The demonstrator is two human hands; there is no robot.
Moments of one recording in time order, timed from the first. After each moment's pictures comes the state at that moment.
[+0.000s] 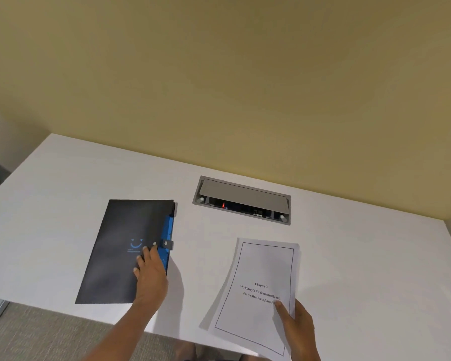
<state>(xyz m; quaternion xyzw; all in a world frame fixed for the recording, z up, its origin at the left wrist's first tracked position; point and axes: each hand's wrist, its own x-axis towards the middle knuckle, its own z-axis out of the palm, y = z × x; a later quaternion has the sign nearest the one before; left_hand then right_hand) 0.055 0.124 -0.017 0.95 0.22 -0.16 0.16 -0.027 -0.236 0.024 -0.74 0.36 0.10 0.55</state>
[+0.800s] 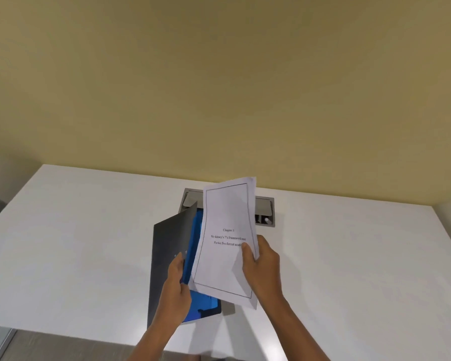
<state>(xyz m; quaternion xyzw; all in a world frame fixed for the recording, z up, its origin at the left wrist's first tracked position) 0.026 0.014 0.087 0.83 0.16 -0.12 0.52 0.070 -0.198 0.124 -0.81 0.14 -0.01 0.57</state>
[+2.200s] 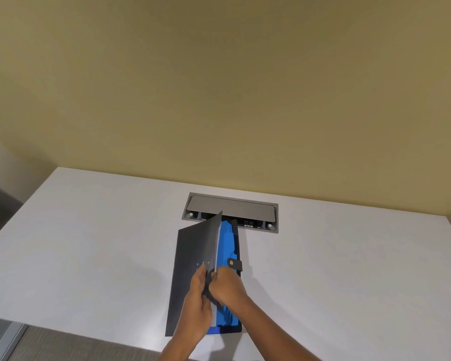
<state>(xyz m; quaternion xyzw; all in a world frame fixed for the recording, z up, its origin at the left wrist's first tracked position) 0.009 -0.037 0.066 0.84 0.10 -0.09 0.52 0.081 -0.135 0.053 -0.90 0.07 0.27 0.33</state>
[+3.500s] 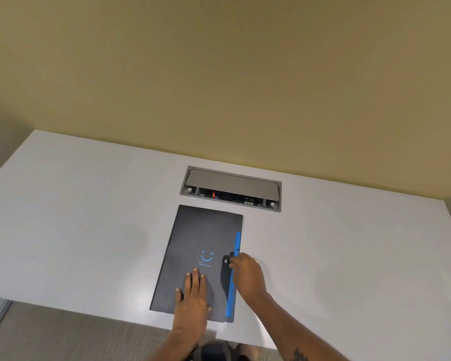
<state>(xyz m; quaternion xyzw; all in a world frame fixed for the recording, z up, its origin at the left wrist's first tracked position) 0.013 -0.009 -0.052 0.88 0.15 -0.26 0.36 0.067 -0.176 0.010 -0.94 0.08 0.23 0.25</state>
